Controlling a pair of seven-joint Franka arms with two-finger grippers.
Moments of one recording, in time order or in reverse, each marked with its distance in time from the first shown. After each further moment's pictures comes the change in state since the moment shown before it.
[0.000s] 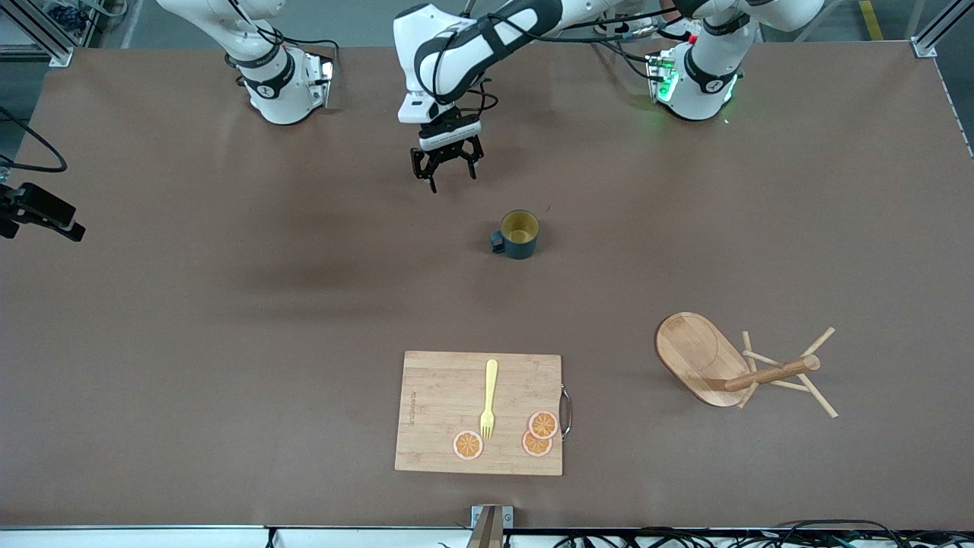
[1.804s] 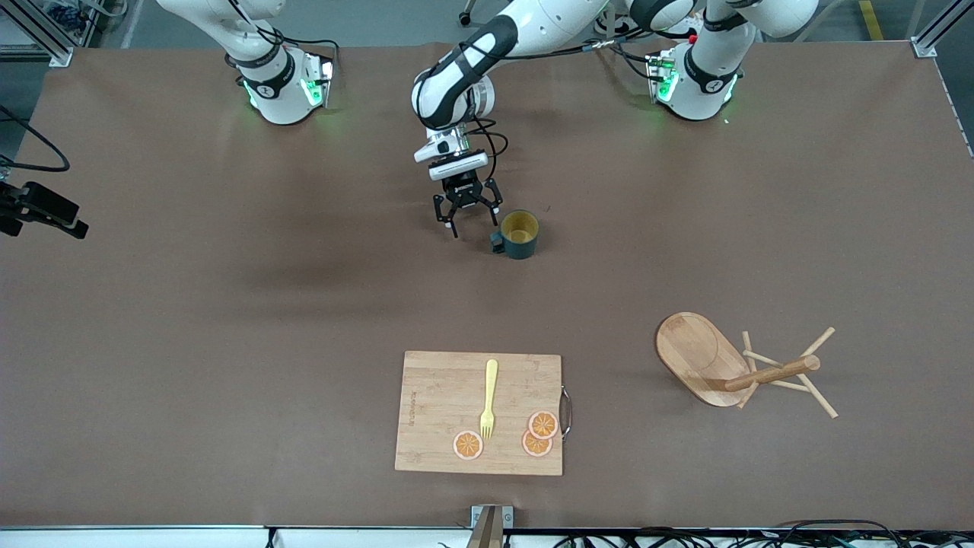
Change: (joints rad) left arm -0.291 0.170 0.359 0.086 0.267 -0.152 -0.072; right arm 0.000 0.000 -0.003 -0.008 -0.002 -0.013 -0.007
